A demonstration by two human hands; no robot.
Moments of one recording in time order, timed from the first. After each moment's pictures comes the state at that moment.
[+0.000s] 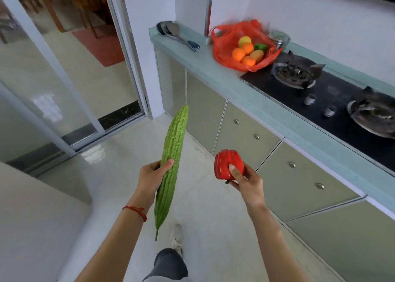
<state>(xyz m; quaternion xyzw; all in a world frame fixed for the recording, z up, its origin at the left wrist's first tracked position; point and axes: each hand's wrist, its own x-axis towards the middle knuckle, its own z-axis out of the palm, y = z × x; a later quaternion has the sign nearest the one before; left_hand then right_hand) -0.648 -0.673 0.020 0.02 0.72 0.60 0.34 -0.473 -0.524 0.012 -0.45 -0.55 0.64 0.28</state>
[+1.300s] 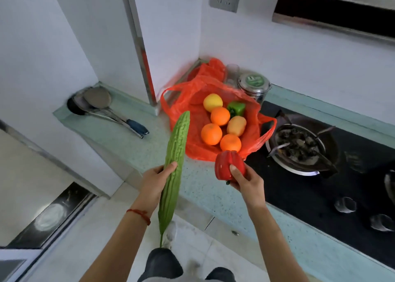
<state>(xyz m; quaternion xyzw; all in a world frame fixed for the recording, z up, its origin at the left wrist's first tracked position) -0.998 -0.151 0.030 0.13 0.71 0.52 0.45 -0.793 -0.068 0.025 -0.52 -0.48 0.60 0.37</state>
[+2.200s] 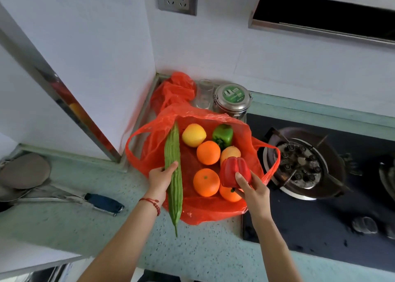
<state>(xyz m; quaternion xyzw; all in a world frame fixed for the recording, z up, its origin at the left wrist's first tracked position) -1.089 0.089 -0.017 0.19 0.74 0.41 0.50 -0.866 0.061 0.014 -0.63 -0.39 0.50 0.44</state>
